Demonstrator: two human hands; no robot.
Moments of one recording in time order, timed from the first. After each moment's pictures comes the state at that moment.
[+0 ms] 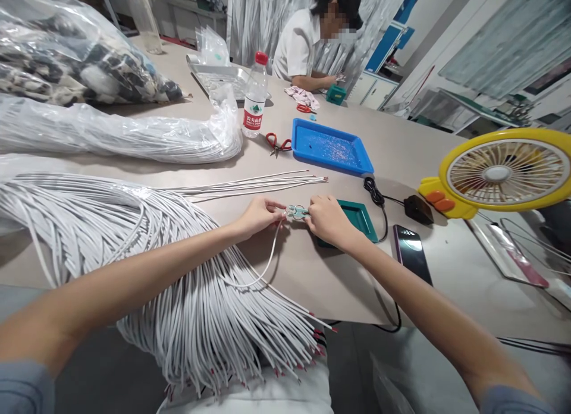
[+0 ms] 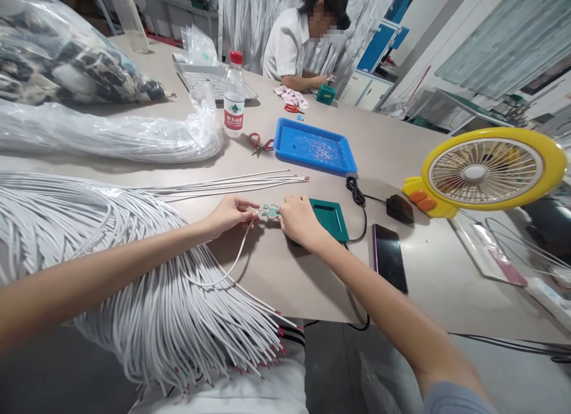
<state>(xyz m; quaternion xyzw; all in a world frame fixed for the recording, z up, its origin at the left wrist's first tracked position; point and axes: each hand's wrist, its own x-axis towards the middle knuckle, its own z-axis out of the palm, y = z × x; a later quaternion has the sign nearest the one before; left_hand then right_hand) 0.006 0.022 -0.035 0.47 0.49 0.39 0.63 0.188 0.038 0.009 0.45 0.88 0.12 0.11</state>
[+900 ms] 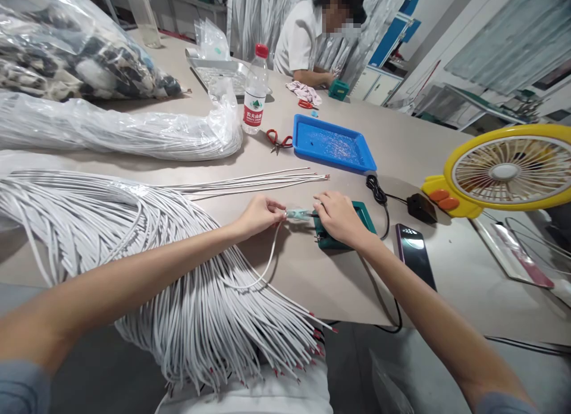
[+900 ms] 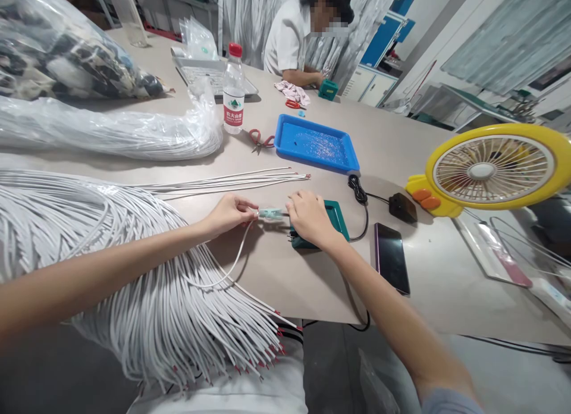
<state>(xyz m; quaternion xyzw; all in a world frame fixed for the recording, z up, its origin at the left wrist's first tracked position) 0.004 0.023 -0.040 0.54 0.48 0.38 0.57 0.213 0.043 0.003 0.52 0.85 0.00 -0.03</state>
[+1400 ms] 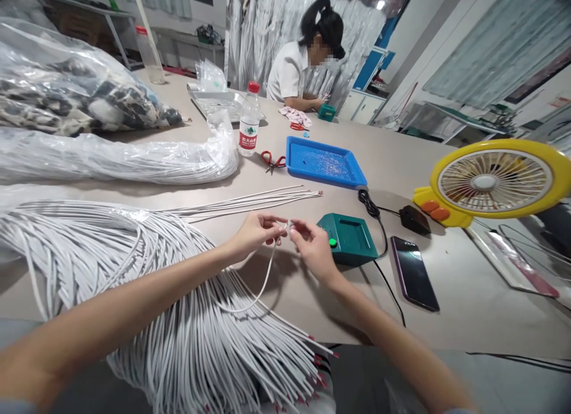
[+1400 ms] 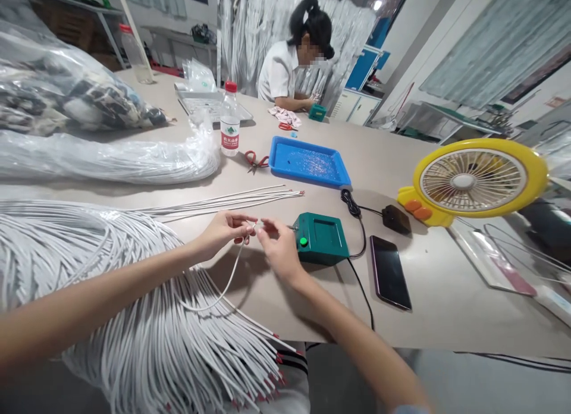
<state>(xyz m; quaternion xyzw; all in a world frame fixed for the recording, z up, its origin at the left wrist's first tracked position) 0.004 0.014 -0.026 0.50 0.35 0.46 0.64 0.170 0.001 -0.015 0.49 0.66 -0.38 -0.43</state>
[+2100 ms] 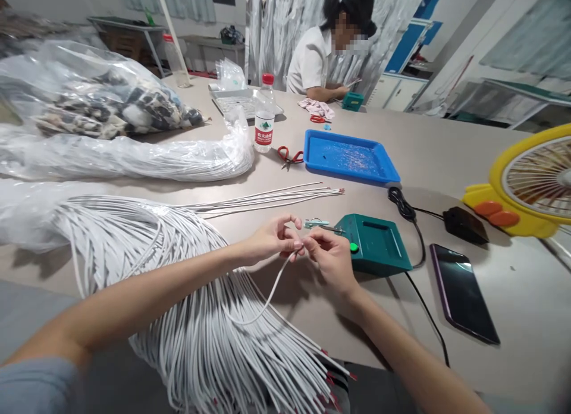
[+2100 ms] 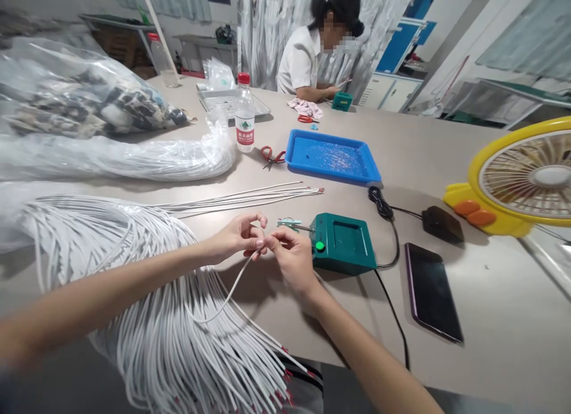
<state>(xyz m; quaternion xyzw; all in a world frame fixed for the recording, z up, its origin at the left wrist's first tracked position) 0.007 0.010 -0.023 0.50 0.27 0.38 0.73 0.169 -0.006 -0.016 0.37 0.61 -0.52 -0.47</state>
